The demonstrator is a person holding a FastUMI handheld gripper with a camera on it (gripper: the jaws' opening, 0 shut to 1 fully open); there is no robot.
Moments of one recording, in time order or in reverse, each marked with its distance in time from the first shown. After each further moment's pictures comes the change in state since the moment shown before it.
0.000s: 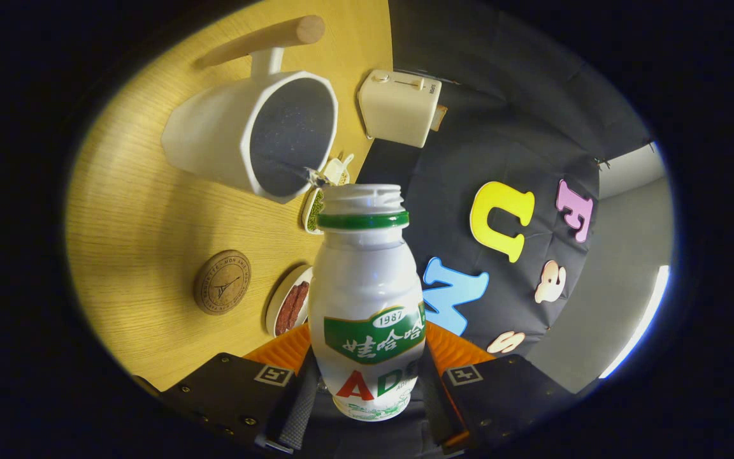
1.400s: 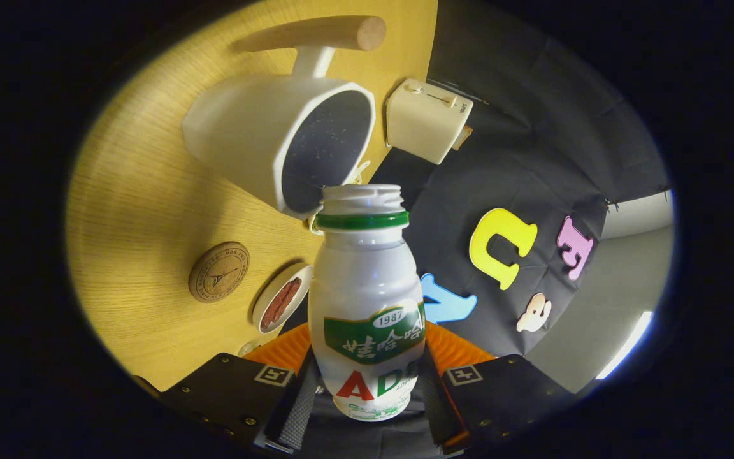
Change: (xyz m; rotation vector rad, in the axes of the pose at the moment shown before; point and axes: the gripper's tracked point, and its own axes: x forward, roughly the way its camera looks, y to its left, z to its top) arm -0.004 -0.007 0.014 -0.176 -0.006 -0.005
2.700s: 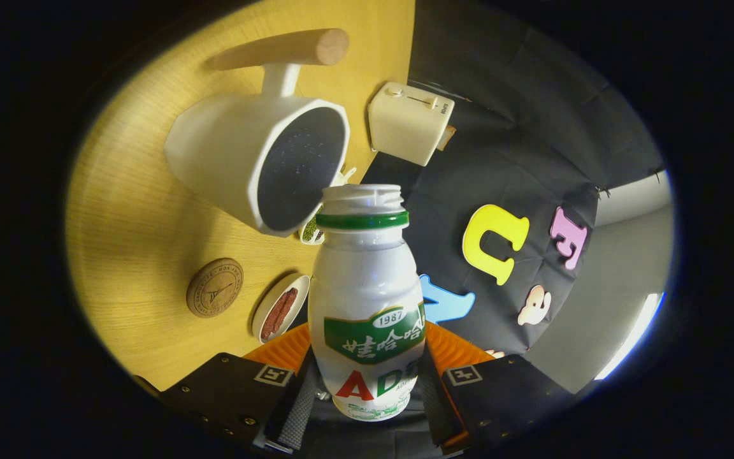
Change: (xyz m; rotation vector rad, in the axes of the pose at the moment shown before) arm -0.005 0.000 0.003 0.132 -0.034 -0.027
